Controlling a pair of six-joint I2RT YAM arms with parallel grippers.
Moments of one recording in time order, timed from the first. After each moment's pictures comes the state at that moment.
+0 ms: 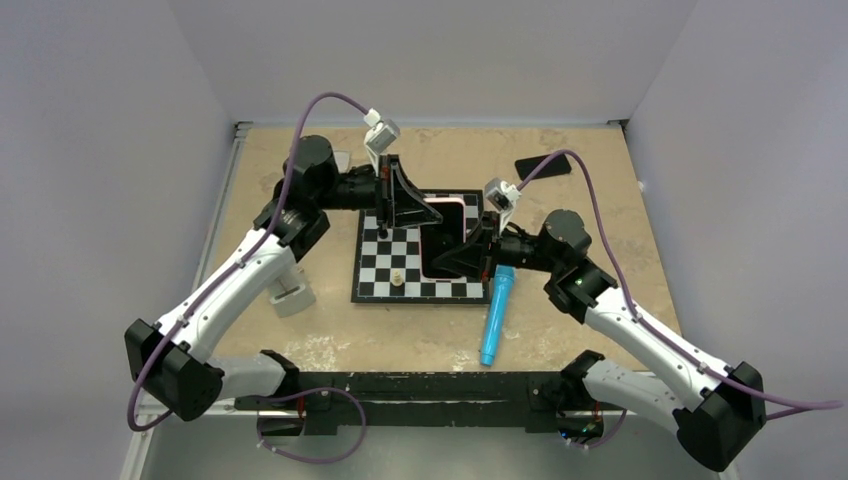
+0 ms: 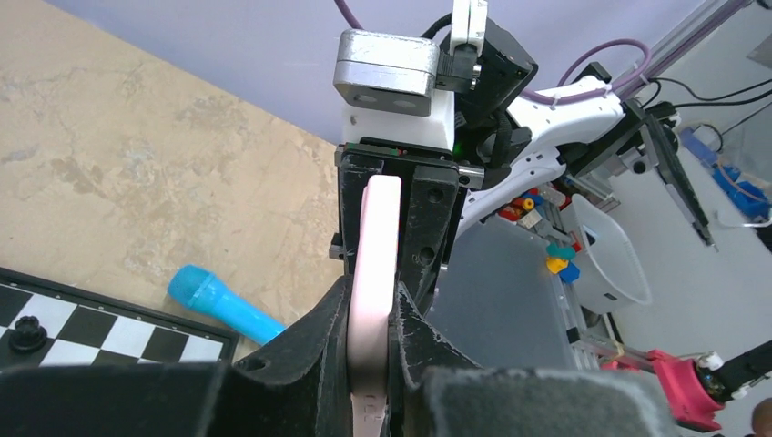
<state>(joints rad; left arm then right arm) -0.55 1.25 1.22 0.03 0.97 -0.55 0.63 0.96 0.73 0.27 -0.75 0.51</state>
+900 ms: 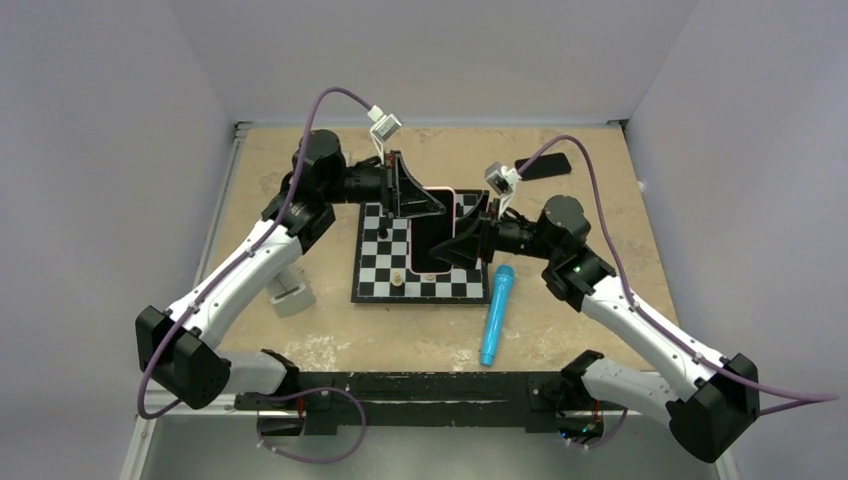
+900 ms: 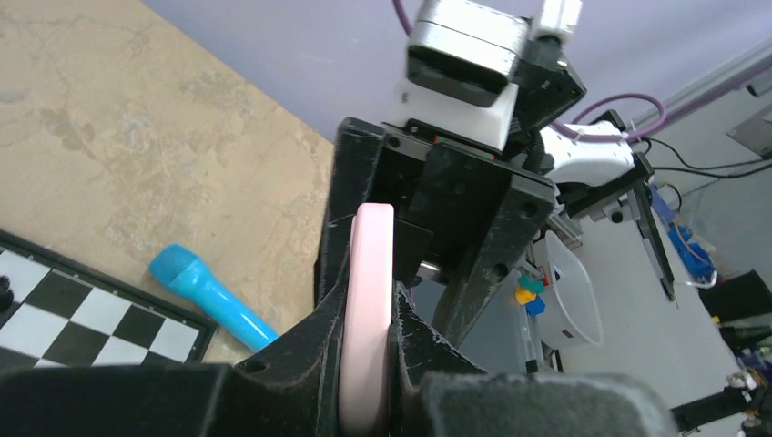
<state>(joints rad) -0.53 1.33 1.24 0.07 0.95 -0.70 0.60 1.04 0.82 0.27 -0.75 0.54</state>
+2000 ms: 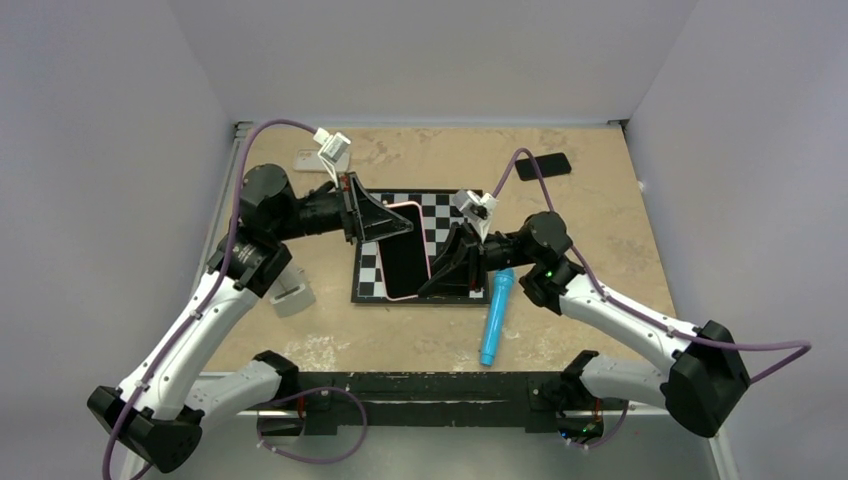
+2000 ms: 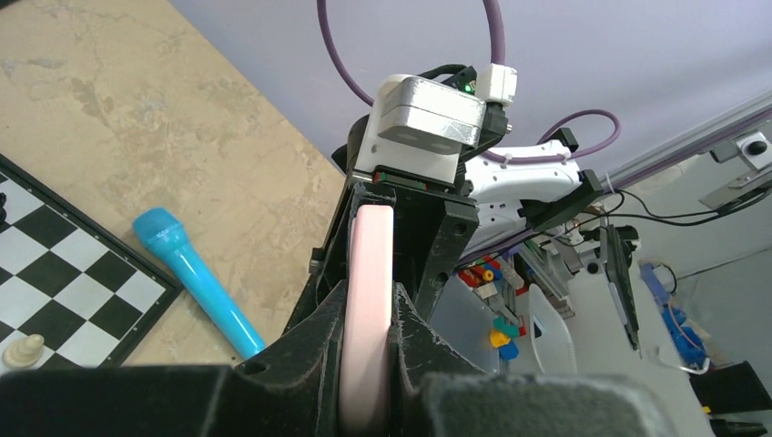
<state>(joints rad) -0.49 0.99 1.11 -0.12 0.81 -0.80 0.72 1.14 0.73 0.70 -1.07 0.71</state>
